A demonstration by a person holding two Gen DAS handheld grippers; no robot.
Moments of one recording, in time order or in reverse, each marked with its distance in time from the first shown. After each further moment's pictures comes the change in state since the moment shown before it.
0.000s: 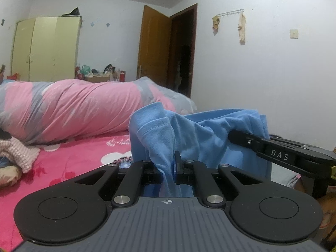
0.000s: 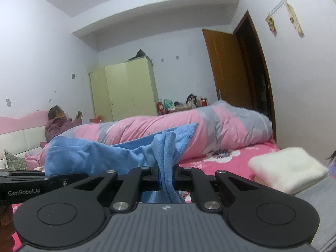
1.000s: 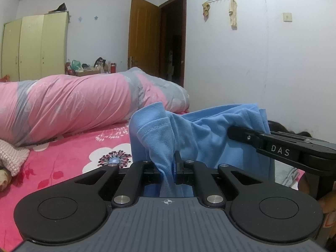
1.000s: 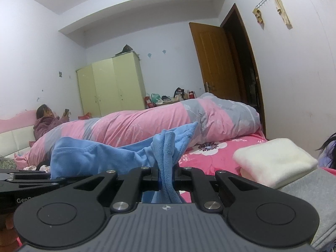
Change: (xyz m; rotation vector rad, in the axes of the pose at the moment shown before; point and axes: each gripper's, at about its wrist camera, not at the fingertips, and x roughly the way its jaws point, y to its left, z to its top) left arm 0.038 -0.029 -0.003 0.050 0.068 -0.012; right arm 0.014 -0.035 -0.008 0.040 0.049 -0.060
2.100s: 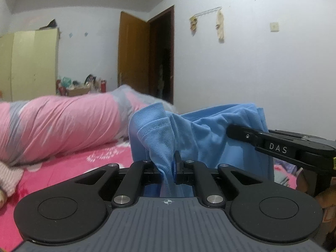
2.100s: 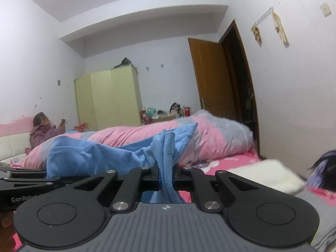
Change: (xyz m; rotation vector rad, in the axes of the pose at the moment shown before) left arm -0.011 -0.018 0.029 0.046 -0.101 -0.056; right arm -0.022 -0.013 0.040 -0.051 -0.092 -0.031
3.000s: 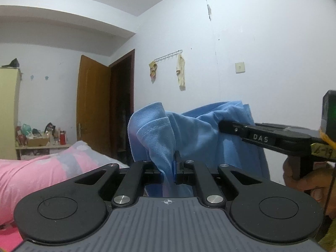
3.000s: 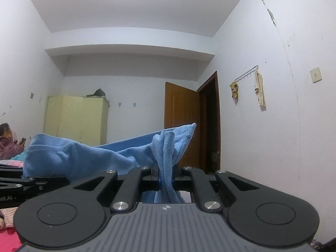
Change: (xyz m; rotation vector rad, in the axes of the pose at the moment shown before) left arm 0.103 -0.070 0.115 0.051 -0.261 -0.200; right arm 0.049 -0.117 0.149 -0.172 -0.221 -0.169
